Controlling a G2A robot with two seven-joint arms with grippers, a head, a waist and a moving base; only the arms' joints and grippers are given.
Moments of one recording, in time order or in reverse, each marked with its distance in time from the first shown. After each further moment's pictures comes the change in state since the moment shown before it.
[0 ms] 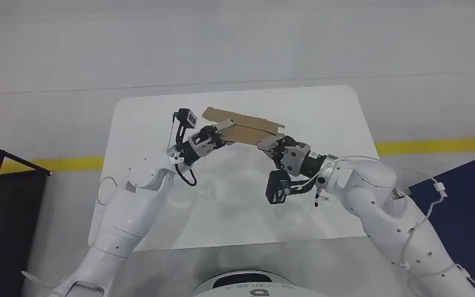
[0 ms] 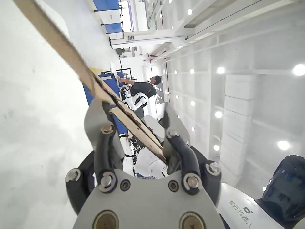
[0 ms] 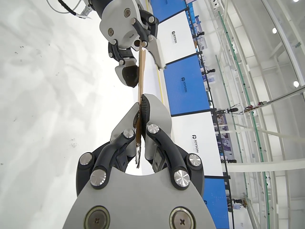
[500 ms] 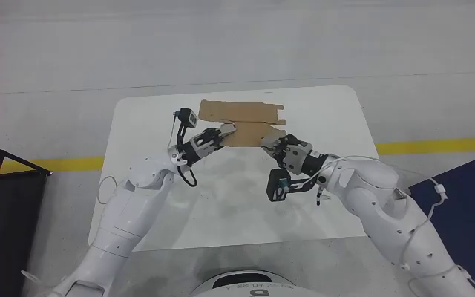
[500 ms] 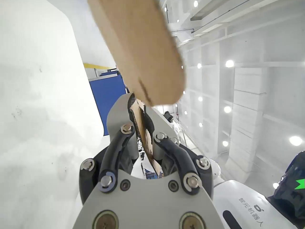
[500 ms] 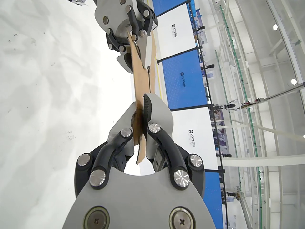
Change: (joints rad) left arm -0.004 0.000 0.001 0.002 0.060 -0.029 -0.010; right arm -0.008 -0.002 0.012 -0.016 -0.027 -0.004 0.036
